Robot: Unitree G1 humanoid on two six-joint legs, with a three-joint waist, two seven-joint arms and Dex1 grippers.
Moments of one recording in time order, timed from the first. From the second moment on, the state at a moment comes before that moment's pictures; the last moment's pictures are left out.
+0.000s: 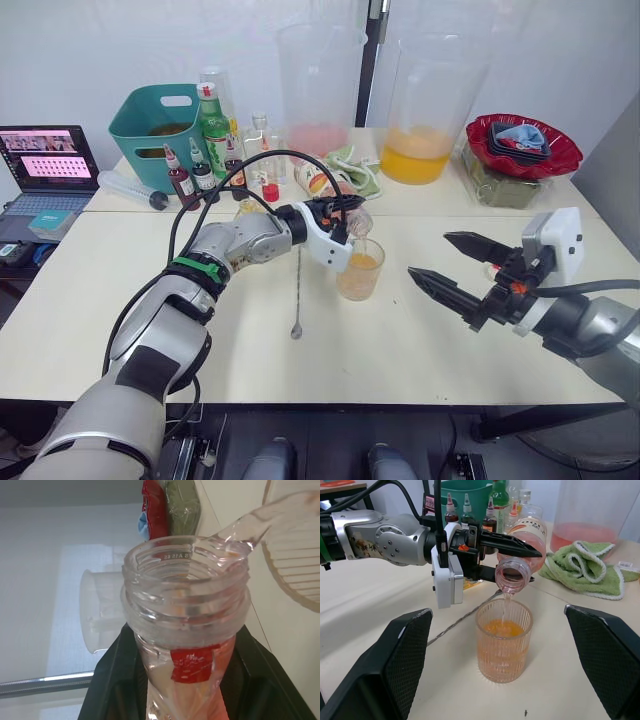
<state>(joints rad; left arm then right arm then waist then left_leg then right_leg) -1.19 0.42 -0.55 0.92 0.84 -0.79 0.00 -0.12 -0.87 -0.38 -0.76 1.12 0.77 0.33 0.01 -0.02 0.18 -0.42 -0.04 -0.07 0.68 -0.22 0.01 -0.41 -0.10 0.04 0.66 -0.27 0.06</state>
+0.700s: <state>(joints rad) -1.07 0.34 -0.32 0.76 0.30 -0.56 -0.48 -0.15 -0.87 -0.36 -0.72 1.10 0.77 0.41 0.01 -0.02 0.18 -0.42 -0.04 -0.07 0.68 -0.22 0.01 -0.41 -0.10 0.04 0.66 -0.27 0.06</state>
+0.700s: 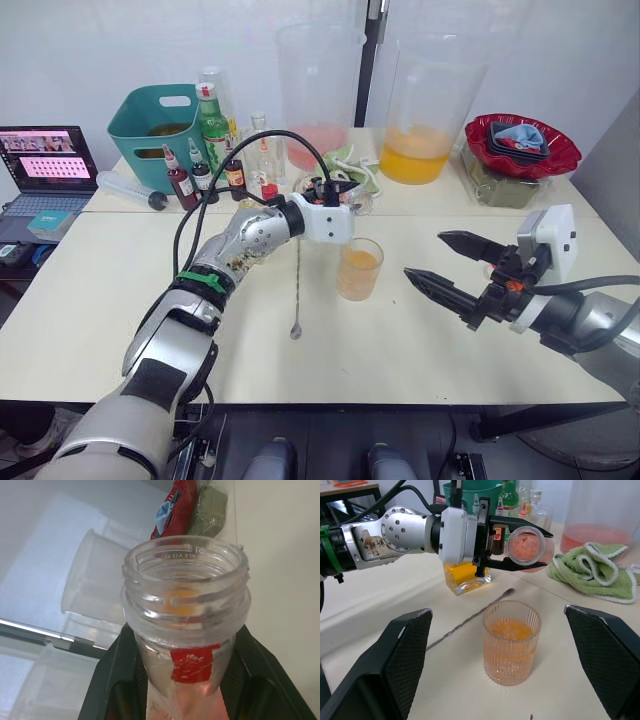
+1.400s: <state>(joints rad) -0.87 0.51 0.09 -0.05 -0.42 0.70 -0.67 -0.39 -0.95 -0.24 -0.45 0.99 0.77 0.78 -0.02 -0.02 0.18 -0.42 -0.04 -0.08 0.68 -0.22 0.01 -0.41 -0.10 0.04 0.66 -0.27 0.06</state>
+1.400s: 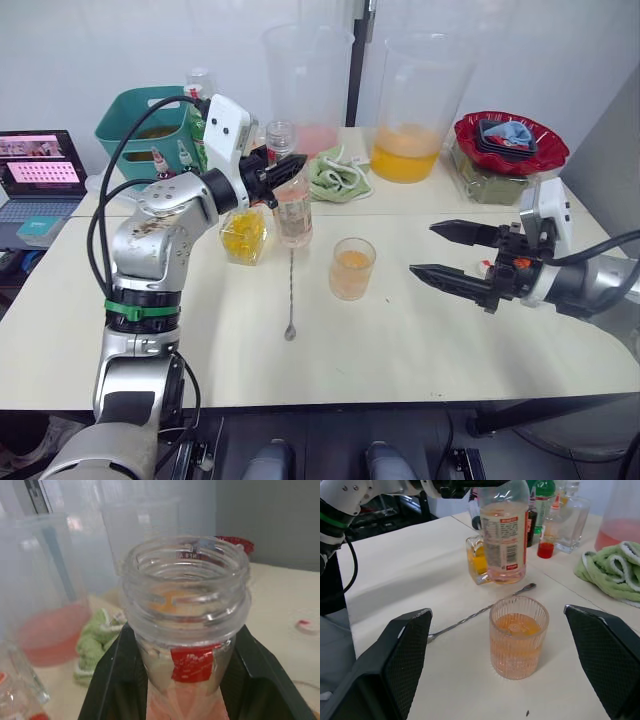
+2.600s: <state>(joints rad) -0.92 0.72 0.21 0.64 -0.30 0.31 -0.73 -0.45 -0.93 -0.22 -0.43 1.01 0.89 0.87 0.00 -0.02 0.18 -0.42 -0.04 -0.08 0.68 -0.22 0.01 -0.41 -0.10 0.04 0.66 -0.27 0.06</state>
